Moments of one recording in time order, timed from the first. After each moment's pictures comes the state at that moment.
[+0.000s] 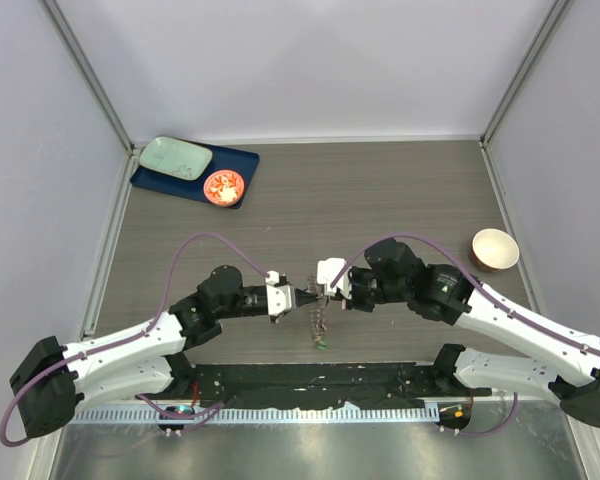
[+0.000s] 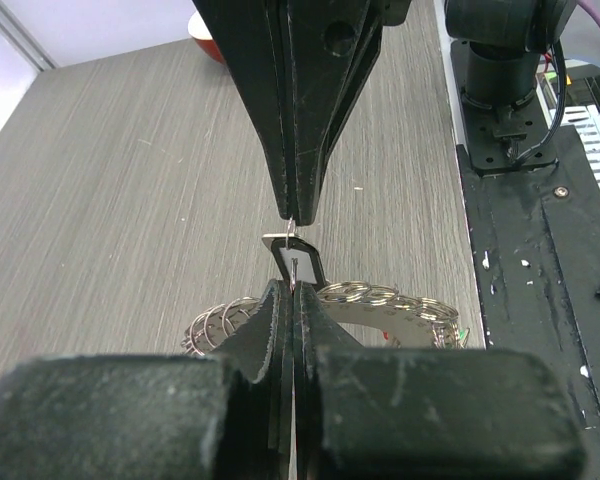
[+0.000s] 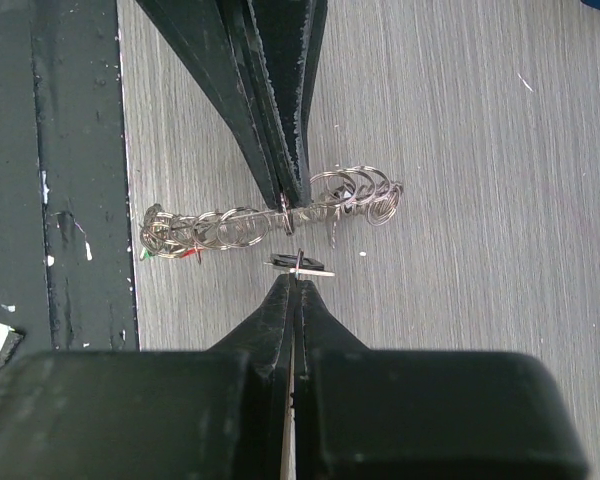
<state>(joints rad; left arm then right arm) -0.95 0.93 0.44 0.37 0.48 0.34 0.97 0.97 0.92 -0.60 -0.27 -0.50</state>
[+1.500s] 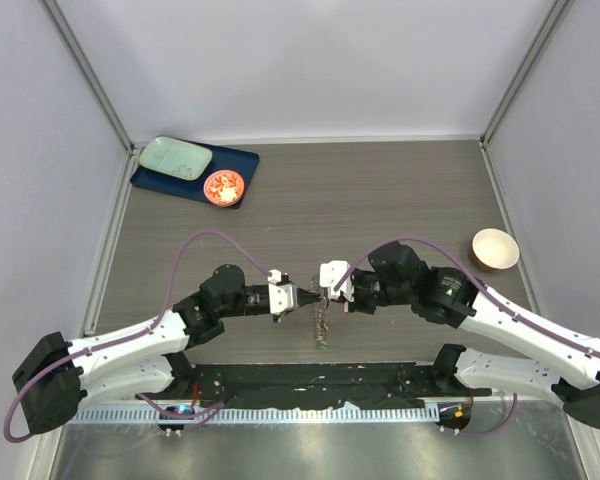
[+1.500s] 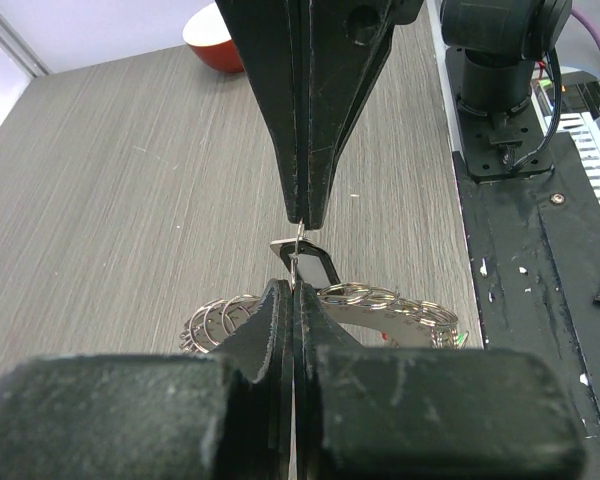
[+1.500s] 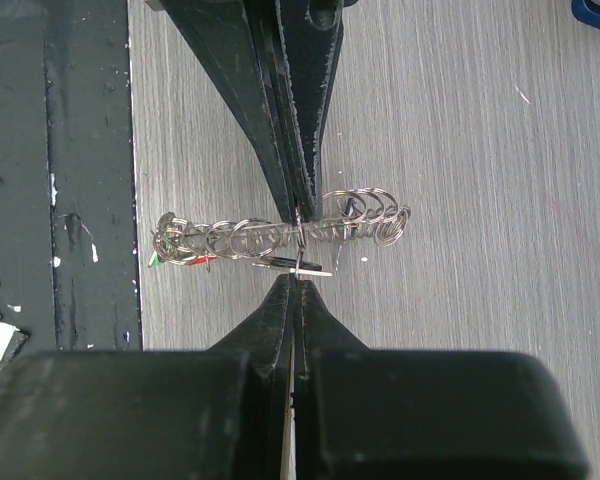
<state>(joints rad) -0.95 0.97 0.44 0.41 0.49 0.33 0.99 0.94 0.90 -0.59 -0.27 -0.50</state>
